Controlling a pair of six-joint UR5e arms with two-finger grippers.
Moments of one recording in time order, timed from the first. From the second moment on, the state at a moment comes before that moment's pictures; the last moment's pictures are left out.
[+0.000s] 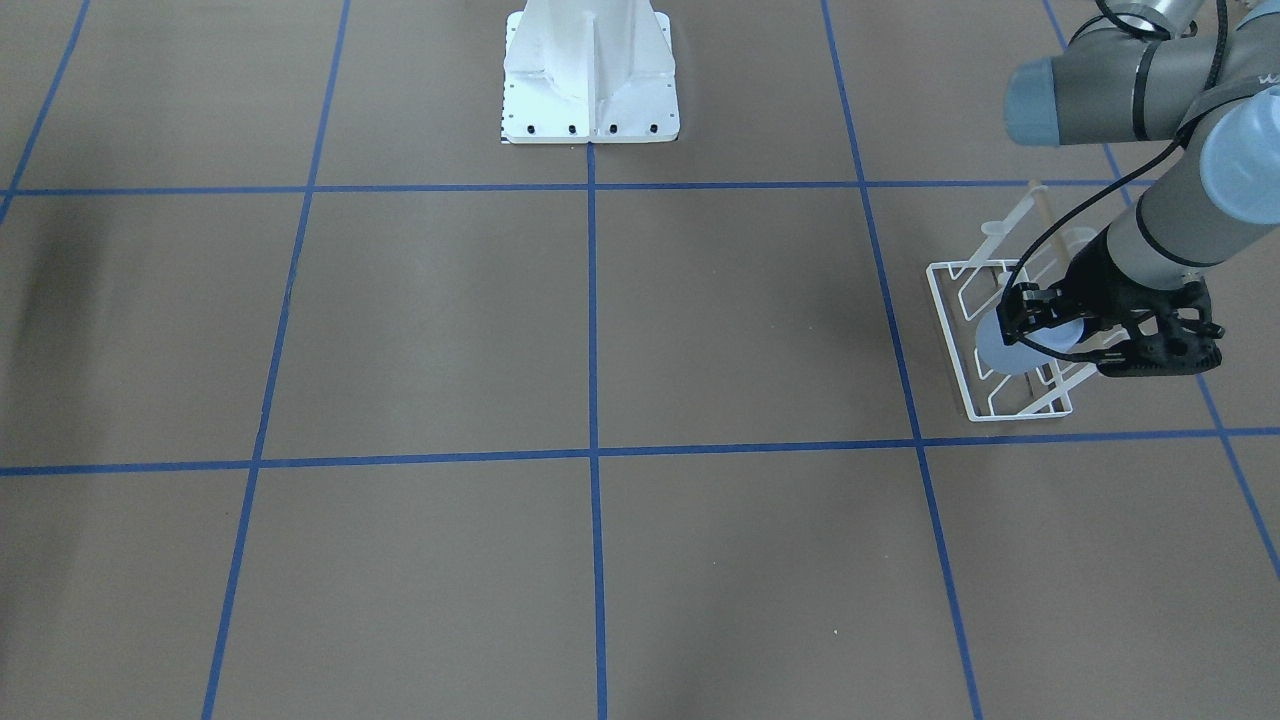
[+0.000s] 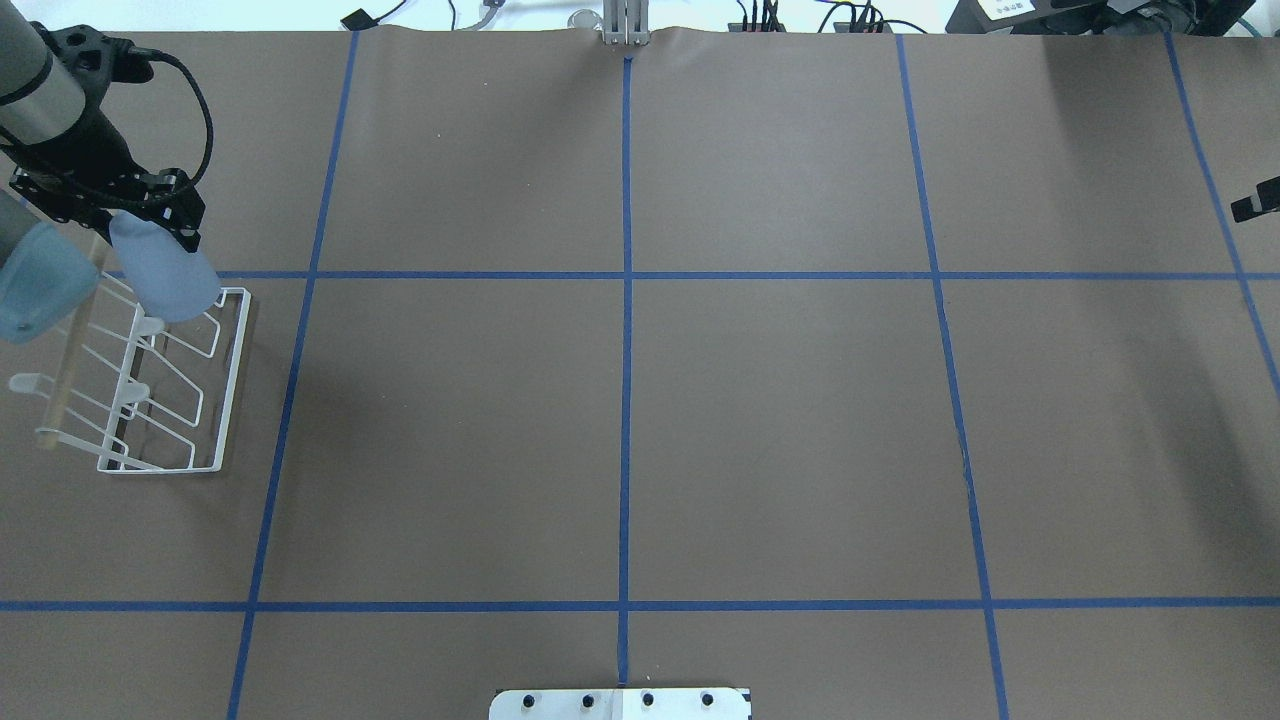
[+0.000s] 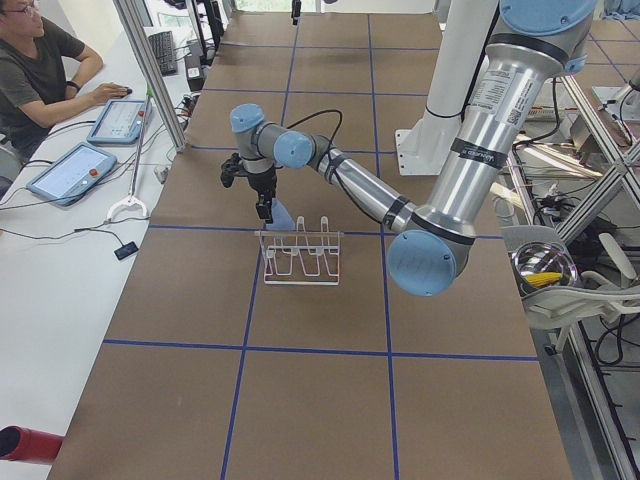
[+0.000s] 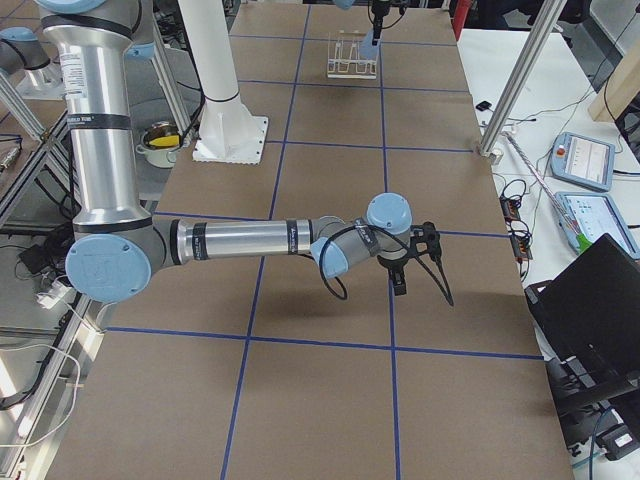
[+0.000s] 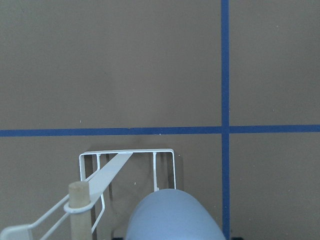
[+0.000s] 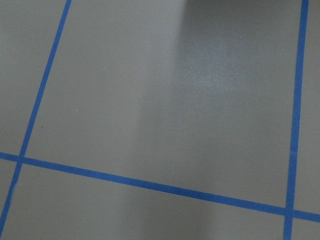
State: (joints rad) left arm -1.07 -1.94 -1.76 -1.35 -2.23 -0.56; right arm 1.39 -1.50 1.56 -1.10 2.39 0.35
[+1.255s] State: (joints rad) left arm -1.12 -1.89 -1.86 -1.39 -2.24 -0.50; right arm 1.39 -1.50 1.60 -1.14 2.37 0.35
